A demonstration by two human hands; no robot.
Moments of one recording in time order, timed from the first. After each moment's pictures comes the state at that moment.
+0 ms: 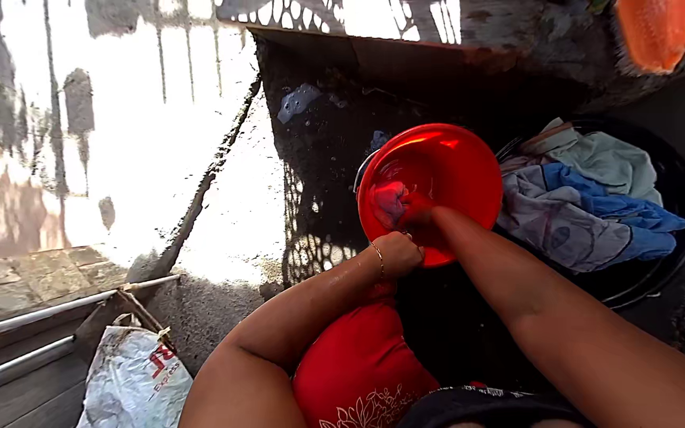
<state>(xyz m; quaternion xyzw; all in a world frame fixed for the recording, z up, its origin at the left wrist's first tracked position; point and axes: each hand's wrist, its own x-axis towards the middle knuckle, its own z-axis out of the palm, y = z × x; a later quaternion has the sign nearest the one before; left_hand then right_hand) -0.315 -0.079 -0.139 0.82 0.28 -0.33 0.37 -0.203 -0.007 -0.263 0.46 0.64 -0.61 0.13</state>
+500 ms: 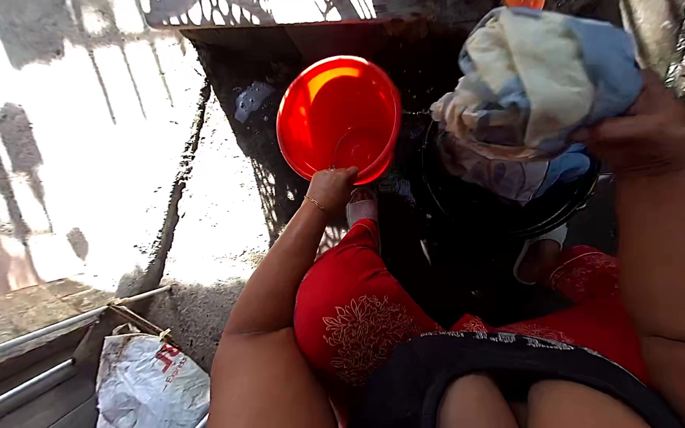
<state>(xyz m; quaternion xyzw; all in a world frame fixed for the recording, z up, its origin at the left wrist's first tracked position) -0.358 -0.081 -0.119 0.77 0.57 -0.12 0.28 0.056 -0.041 -0.025 0.35 0.63 -0.57 -0.41</state>
